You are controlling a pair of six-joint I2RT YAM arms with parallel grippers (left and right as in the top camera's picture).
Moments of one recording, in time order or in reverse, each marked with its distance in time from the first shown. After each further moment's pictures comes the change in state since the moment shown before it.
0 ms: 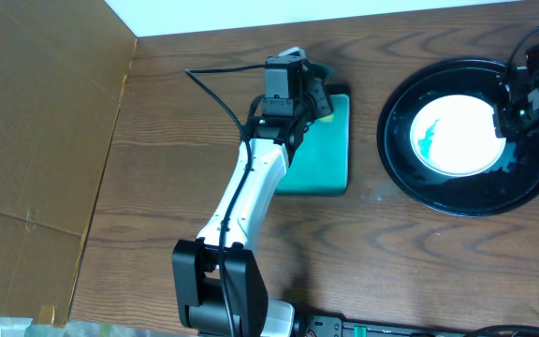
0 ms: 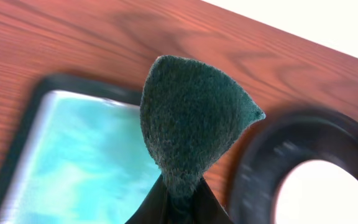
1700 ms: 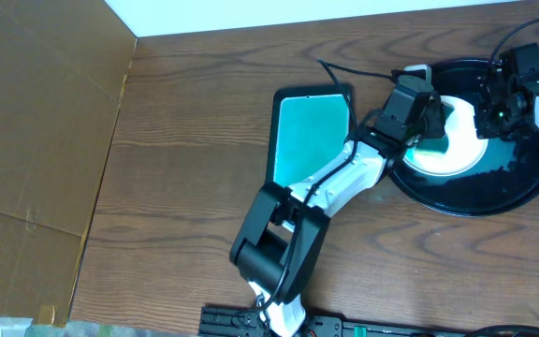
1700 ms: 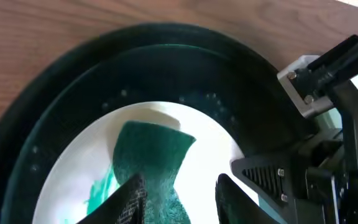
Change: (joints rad) left arm -0.440 0.283 0.000 0.351 -0.041 -0.163; right arm 0.080 0.001 0.003 0.021 0.033 0.082
